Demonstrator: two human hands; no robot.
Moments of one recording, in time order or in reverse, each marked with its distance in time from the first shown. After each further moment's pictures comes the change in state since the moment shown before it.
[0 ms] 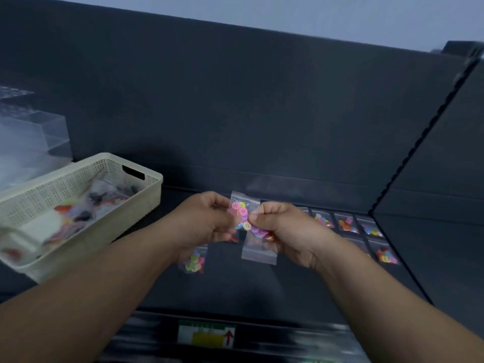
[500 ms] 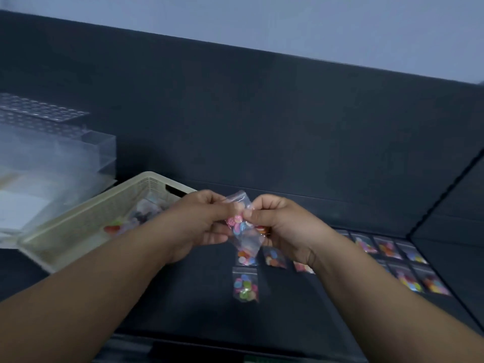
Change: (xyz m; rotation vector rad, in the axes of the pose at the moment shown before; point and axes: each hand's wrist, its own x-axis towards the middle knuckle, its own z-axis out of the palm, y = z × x) left_hand -0.002 0.024 -0.111 -0.046 -0.012 0.029; right_hand 0.044 -0.051 0.097 0.047 -0.091 -0.167
